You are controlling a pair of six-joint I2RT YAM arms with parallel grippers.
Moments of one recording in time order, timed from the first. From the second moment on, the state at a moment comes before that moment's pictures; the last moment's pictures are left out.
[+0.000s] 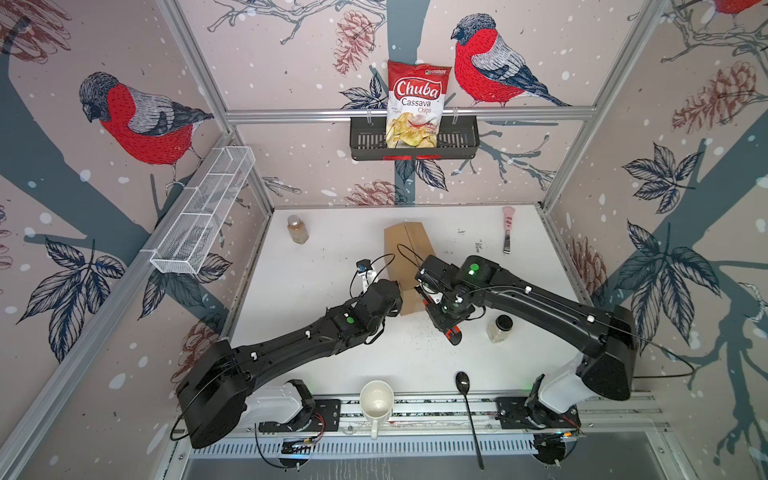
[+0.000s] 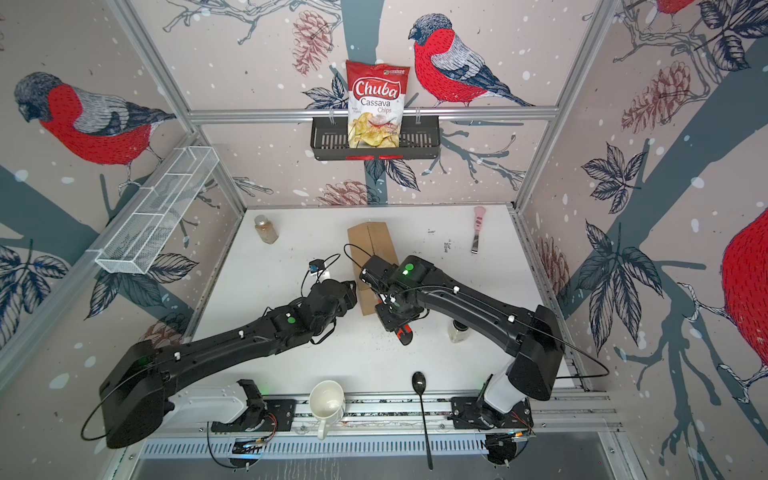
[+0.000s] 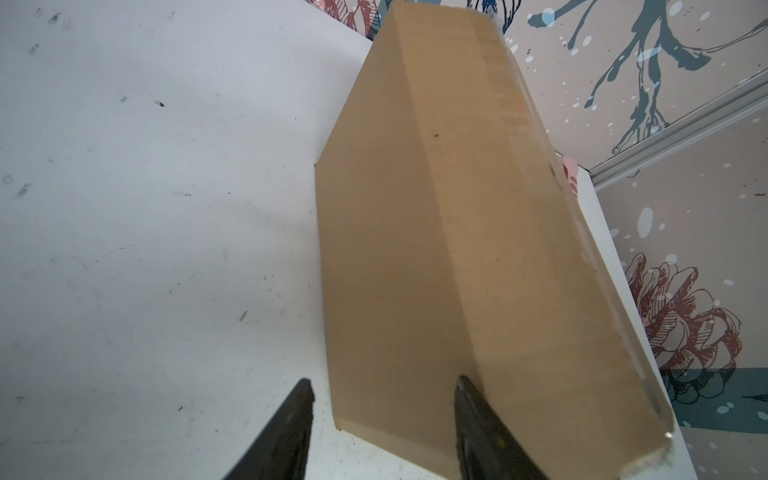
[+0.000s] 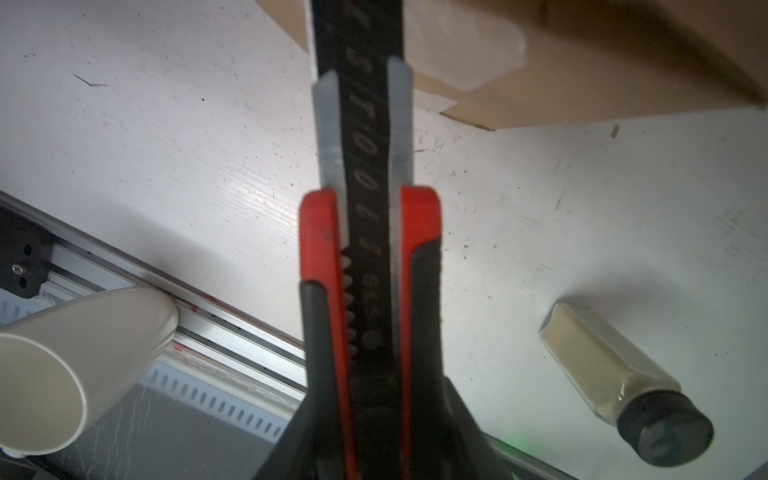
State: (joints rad) left arm -0.90 1.25 0.74 -0.12 -0.48 -0.93; right arm 1.02 1.55 1.44 -1.30 0.02 0.40
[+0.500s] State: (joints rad) left arm -0.90 1.23 0.80 -0.17 -0.56 -0.92; right arm 1.02 1.38 1.28 -1.30 0.02 0.43
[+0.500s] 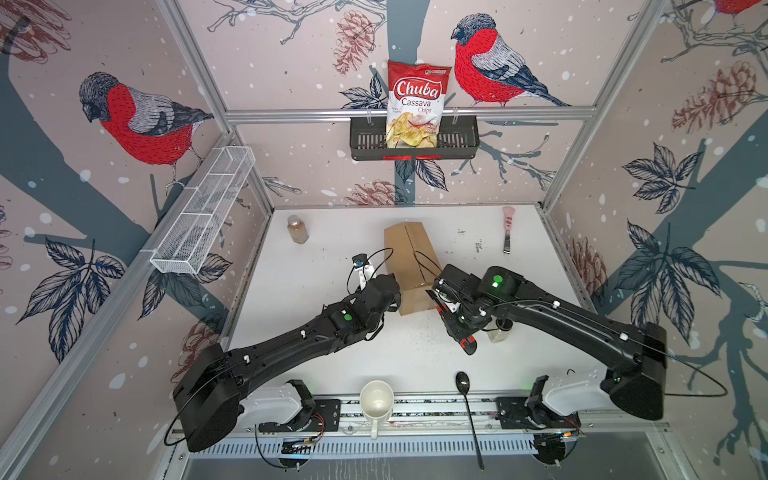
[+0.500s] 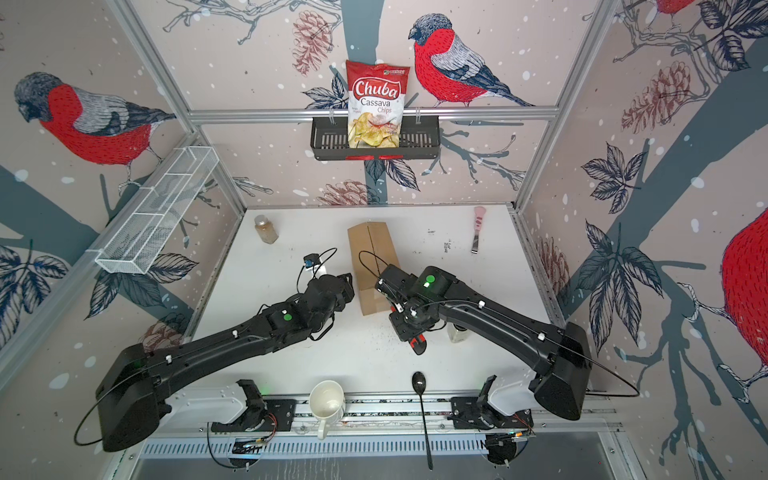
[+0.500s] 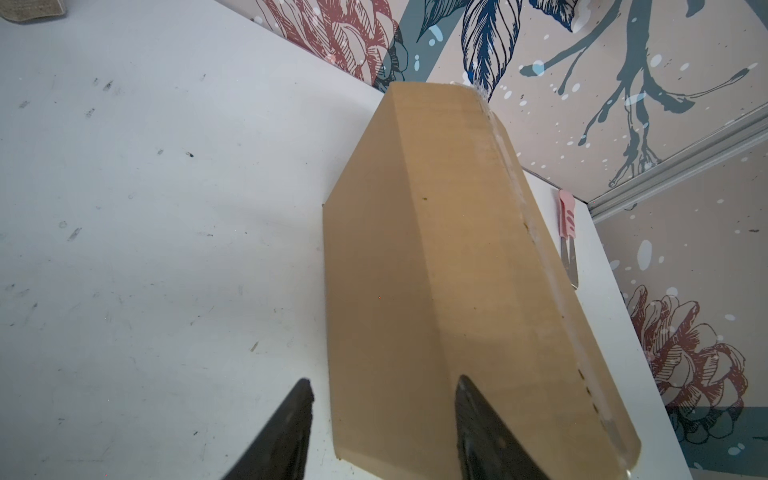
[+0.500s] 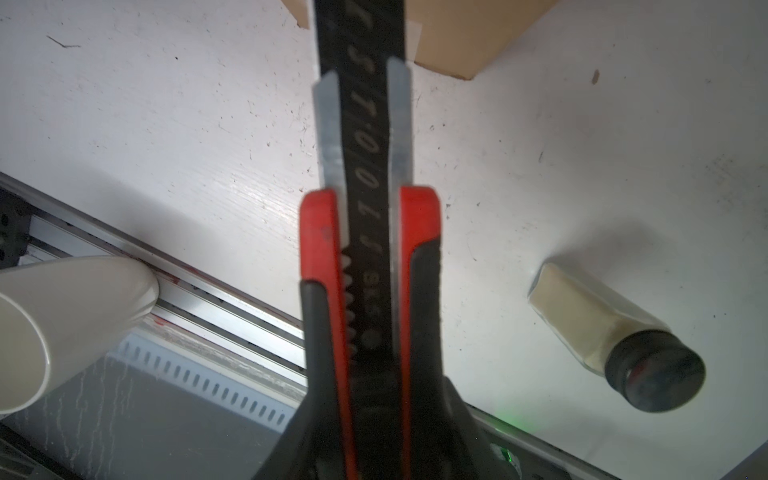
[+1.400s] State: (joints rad) left arm -0.88 1.21 0.88 -0.22 -0.57 -0.79; right arm 0.41 1.61 1.27 -0.89 0.00 0.21
